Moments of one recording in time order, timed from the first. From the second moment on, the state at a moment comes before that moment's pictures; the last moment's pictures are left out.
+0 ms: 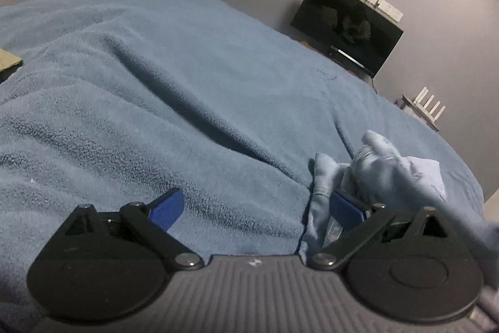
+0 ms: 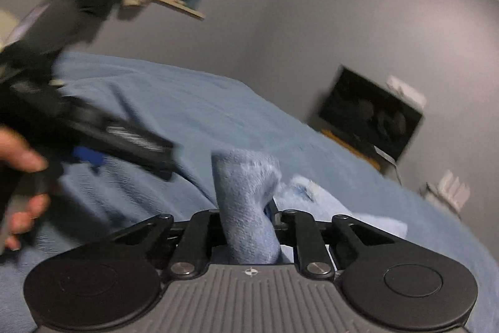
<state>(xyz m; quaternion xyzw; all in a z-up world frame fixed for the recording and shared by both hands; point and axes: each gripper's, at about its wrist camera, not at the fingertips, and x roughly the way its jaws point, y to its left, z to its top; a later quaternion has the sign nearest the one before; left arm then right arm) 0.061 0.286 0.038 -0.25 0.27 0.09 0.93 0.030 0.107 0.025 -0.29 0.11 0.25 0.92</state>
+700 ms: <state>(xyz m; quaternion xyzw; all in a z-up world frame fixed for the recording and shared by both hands) 0.061 0.266 0.042 -0.25 0.24 -0.05 0.94 -0.002 -0.007 0.048 -0.08 0.17 0.40 0.90</state>
